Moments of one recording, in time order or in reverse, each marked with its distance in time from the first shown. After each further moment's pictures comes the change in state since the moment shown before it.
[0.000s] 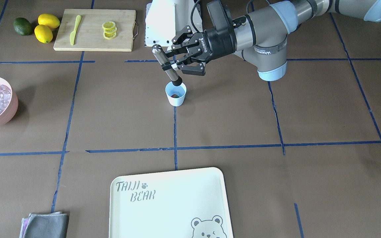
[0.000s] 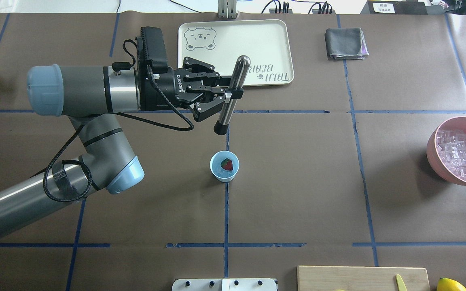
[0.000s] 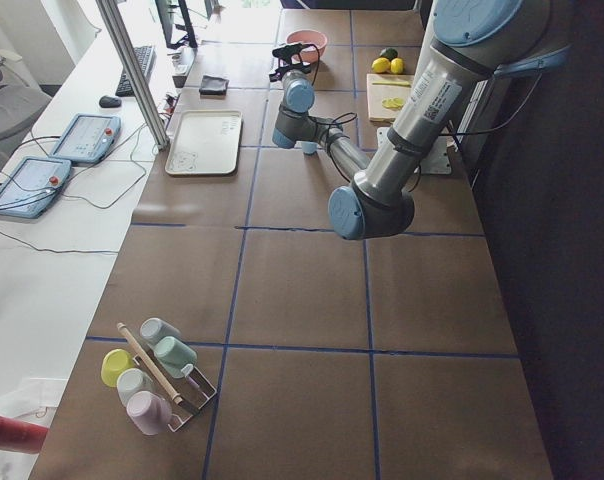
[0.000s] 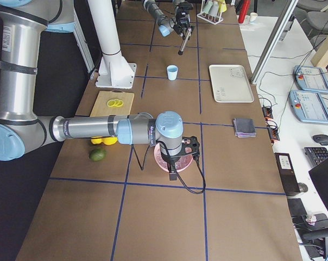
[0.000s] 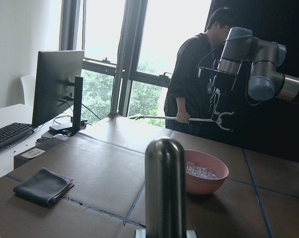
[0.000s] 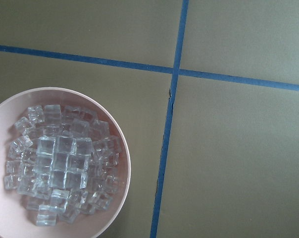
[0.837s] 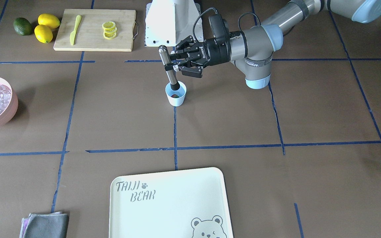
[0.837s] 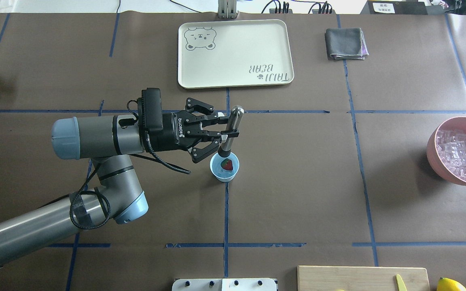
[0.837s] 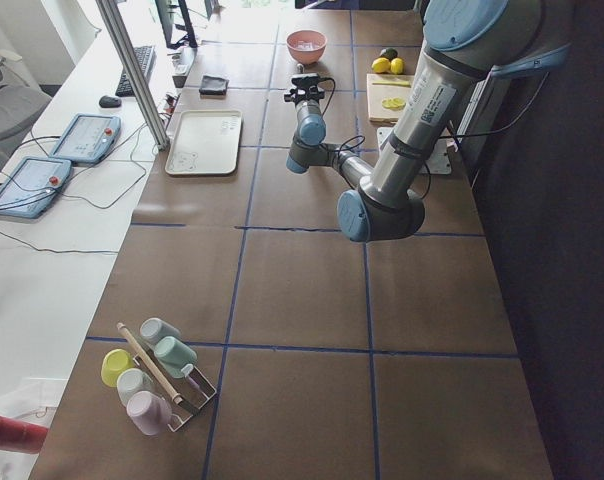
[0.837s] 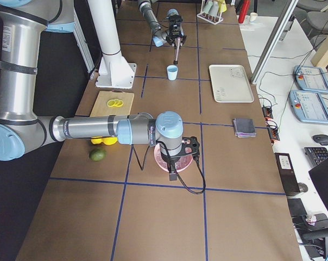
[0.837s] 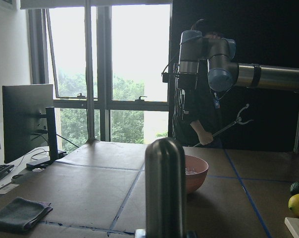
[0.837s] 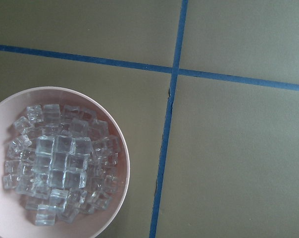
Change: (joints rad) left arm 0.122 0.033 0.177 -0.306 0.096 0.161; right arm 0.000 -0.001 -0.001 0.000 -0.001 -0.002
